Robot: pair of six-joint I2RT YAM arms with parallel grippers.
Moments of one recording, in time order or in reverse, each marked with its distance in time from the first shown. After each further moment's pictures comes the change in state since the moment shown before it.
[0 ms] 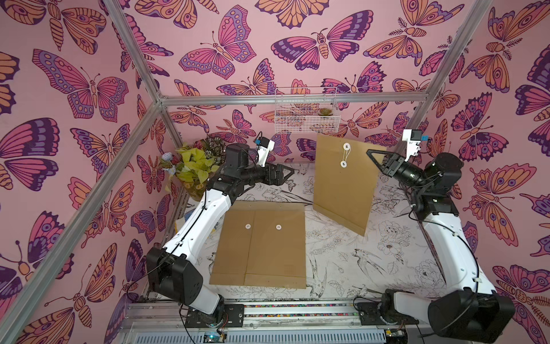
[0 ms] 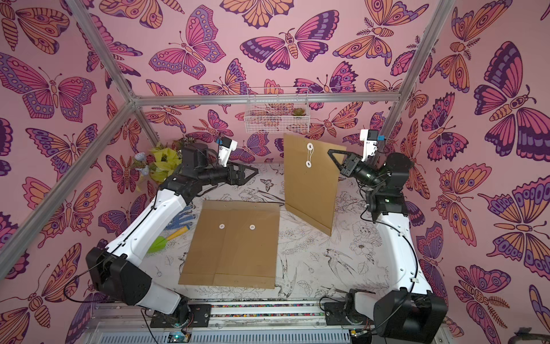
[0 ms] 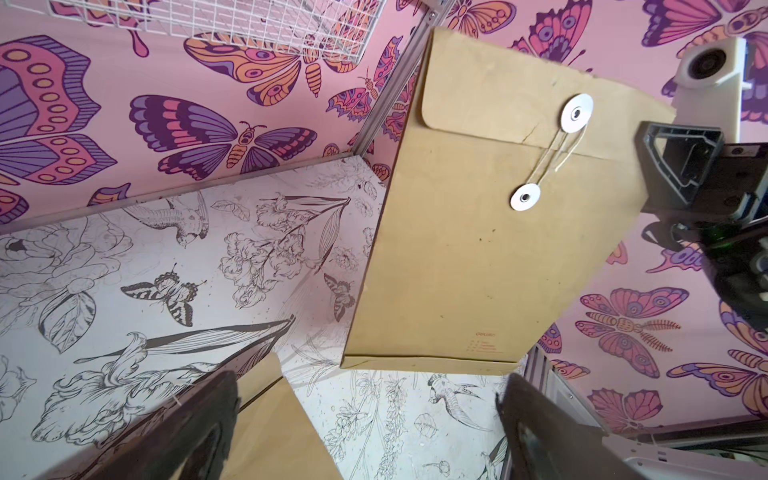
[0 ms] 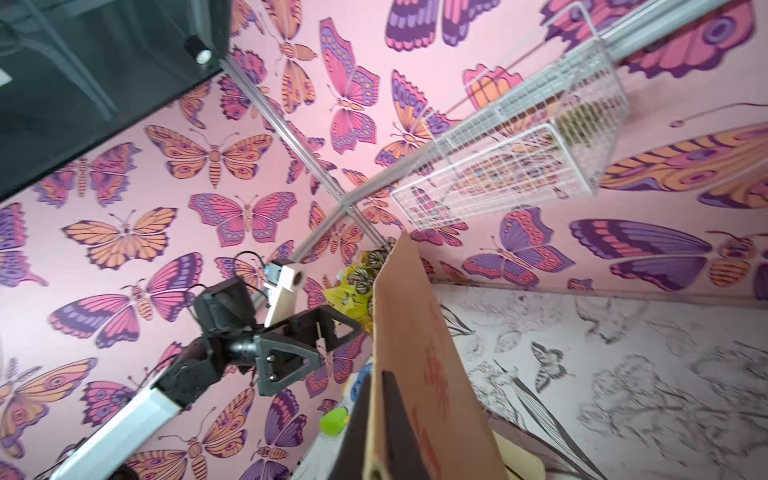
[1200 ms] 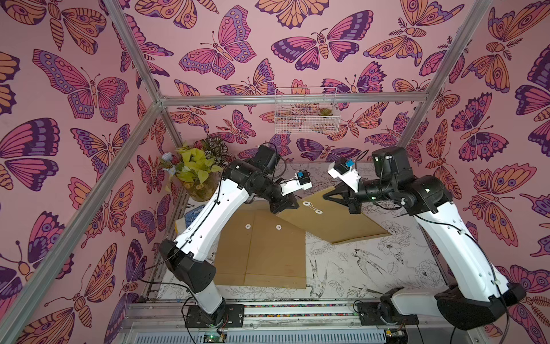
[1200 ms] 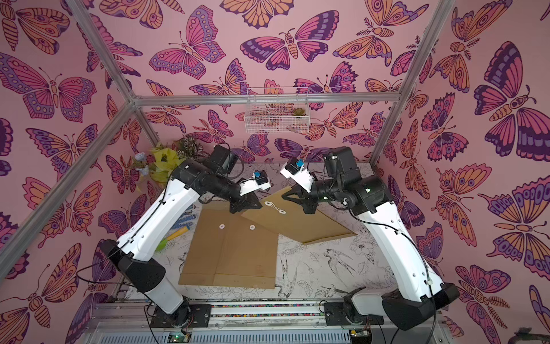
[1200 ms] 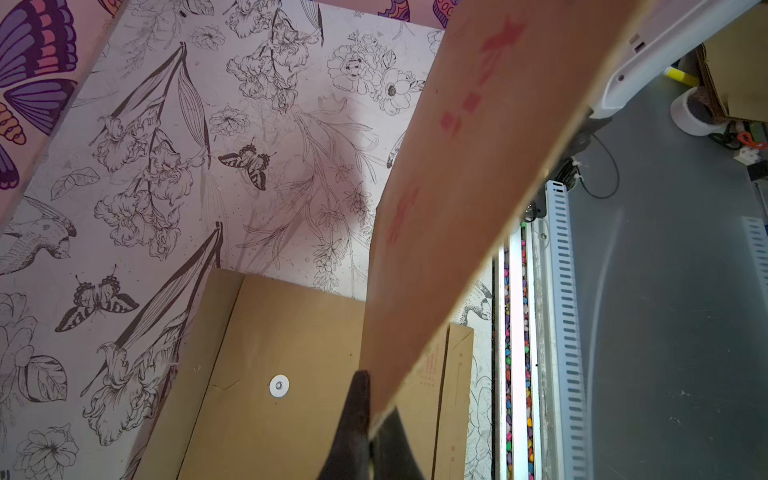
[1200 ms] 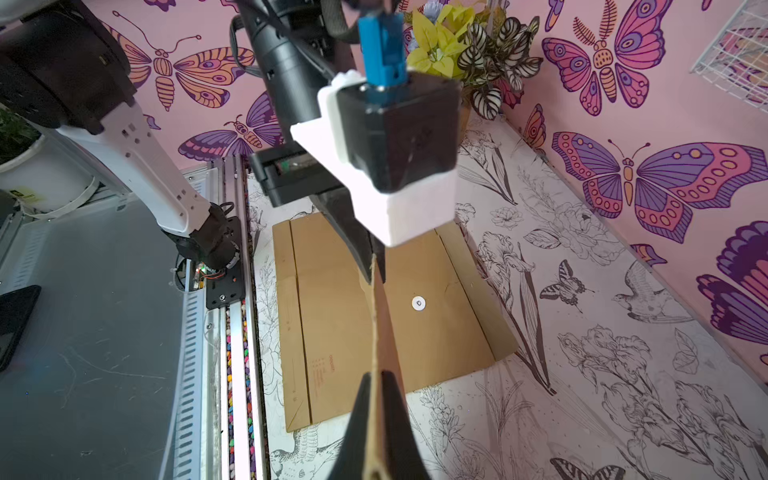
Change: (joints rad) left arm -0.247 0.166 0.461 -0.956 -0.066 0.939; right arm 0.582 0.080 0.493 -1.296 0.308 -1.258
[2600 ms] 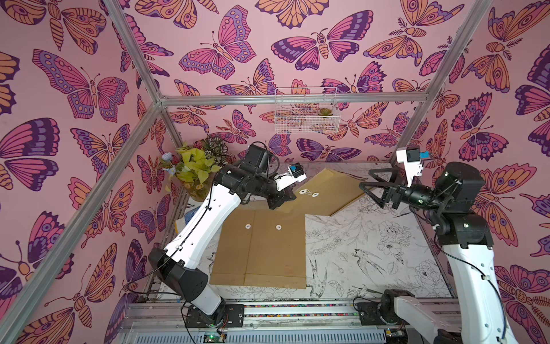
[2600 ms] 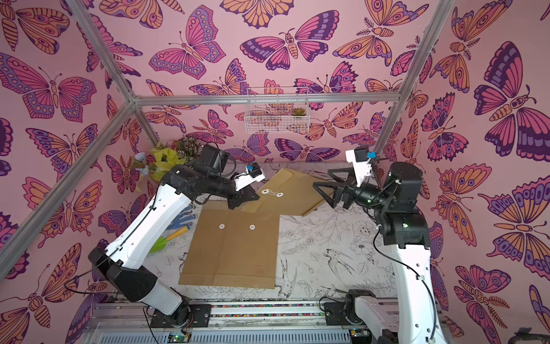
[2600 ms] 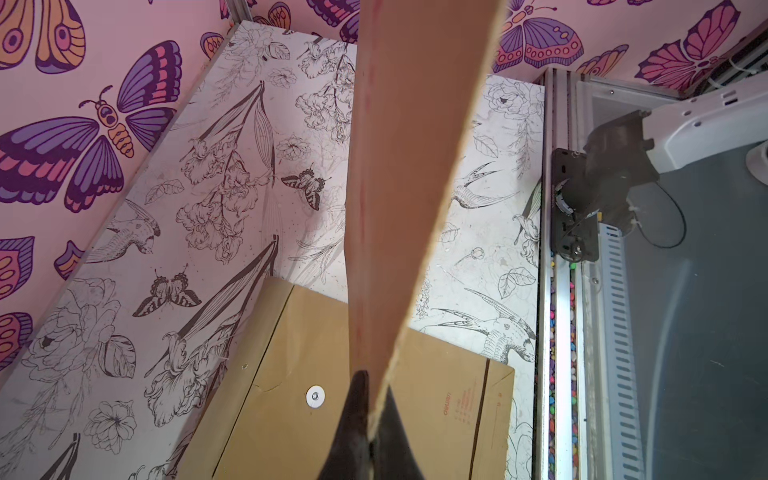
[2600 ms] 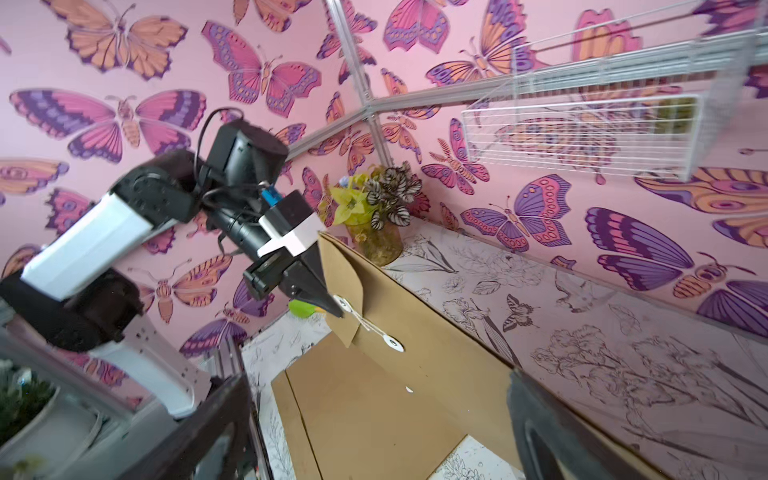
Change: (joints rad) left arm 0.037 -0.097 -0.114 0.169 -0.040 -0.077; right arm -0.459 -0.285 -0.295 0.450 -0.341 0.498
